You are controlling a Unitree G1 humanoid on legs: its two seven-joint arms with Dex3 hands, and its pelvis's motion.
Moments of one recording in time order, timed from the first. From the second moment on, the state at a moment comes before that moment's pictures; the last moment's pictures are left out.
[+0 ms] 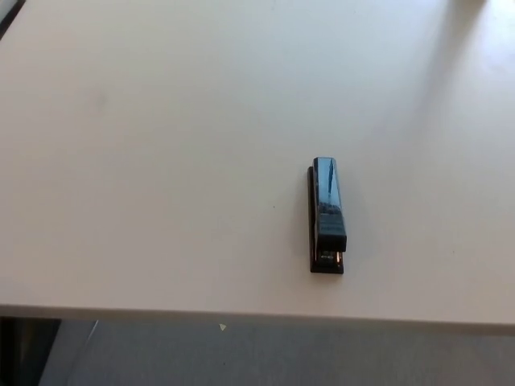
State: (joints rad) left_arm 0.03 0.45 0.20 1.10 0.02 -0.21 -0.19; right_arm 0.00 -0.31 -0.18 1.17 -0.06 -0.28 0.05
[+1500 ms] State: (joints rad) left_arm -0.07 0.52 0.26 1.23 -0.03 -0.35 -0.28; right_arm -0.22 -0.89 -0.85 1.00 0.27 -0.34 -0.29
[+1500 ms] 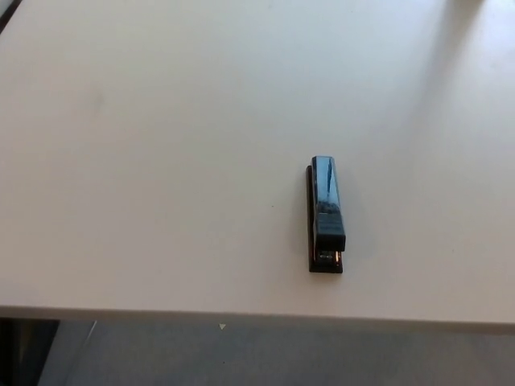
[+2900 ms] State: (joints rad) left_arm -0.06 0.53 0.22 1.25 -0.02 -0.35 -0.28; right_arm -0.84 -0.23 0.00 0.64 0.04 -0.13 -0.21
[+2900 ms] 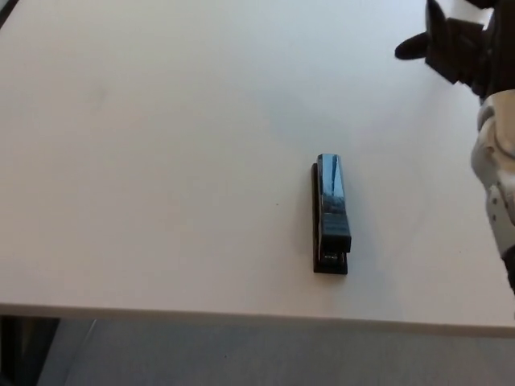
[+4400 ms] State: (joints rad) left_arm -0.09 0.53 0.19 1.25 -0.02 -0.35 -0.28; right_arm -0.77 0.07 0.00 1.12 -0.07 -0.31 -0.26
